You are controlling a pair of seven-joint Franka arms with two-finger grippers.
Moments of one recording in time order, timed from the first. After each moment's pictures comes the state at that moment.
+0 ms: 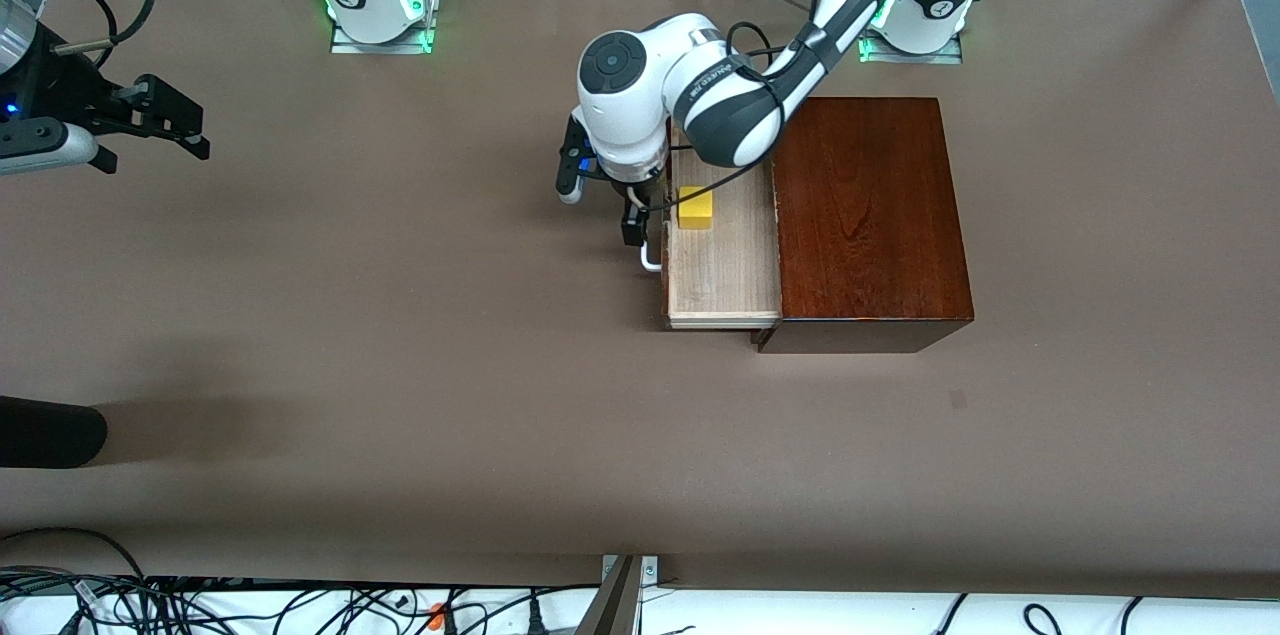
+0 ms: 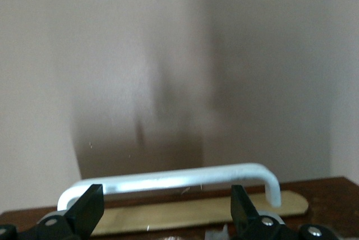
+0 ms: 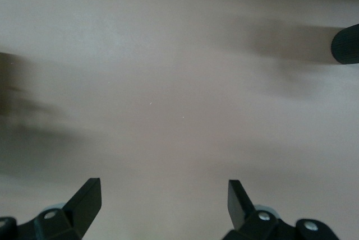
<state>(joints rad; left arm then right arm) -0.55 0.65 -0.36 -1.44 0.30 1.97 0.69 0.17 0.03 -0.10 -1.51 0.02 1.56 -0.09</state>
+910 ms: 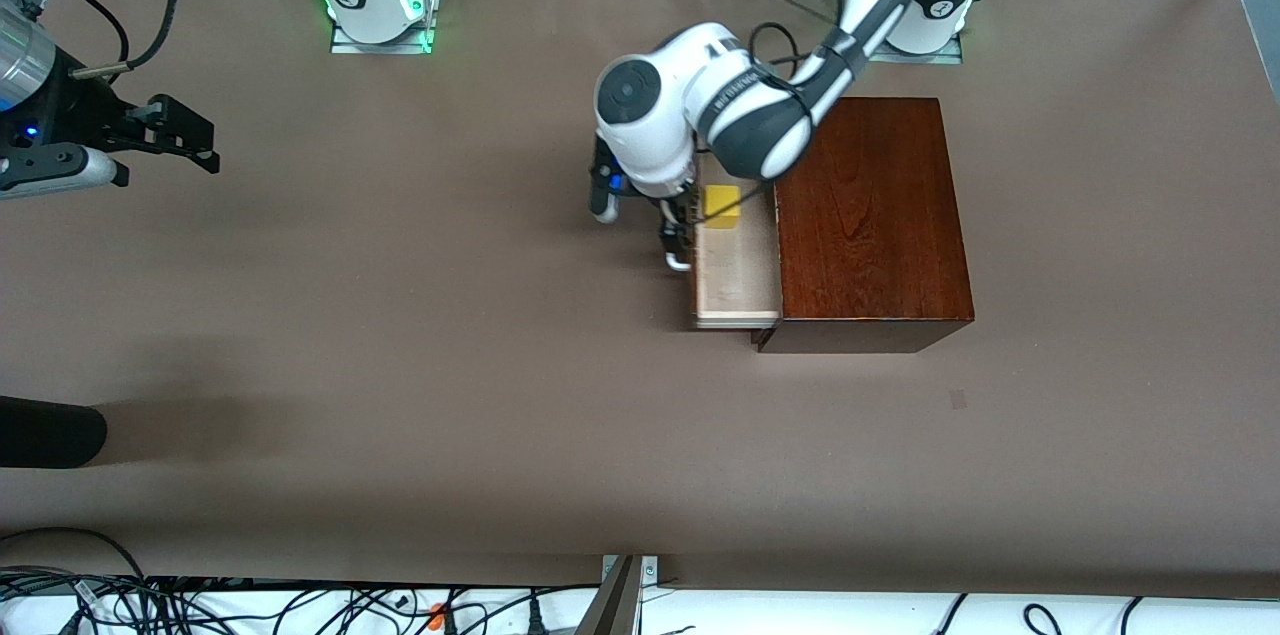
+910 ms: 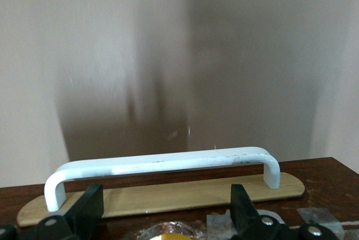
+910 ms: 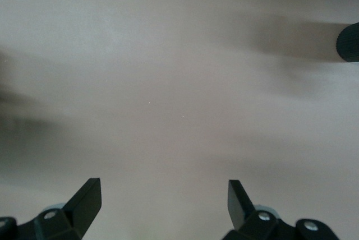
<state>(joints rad) -0.48 0.65 -0.36 -1.42 0.30 1.79 0.68 0.18 0.07 -0.10 -1.51 0.02 1.57 -0.09</state>
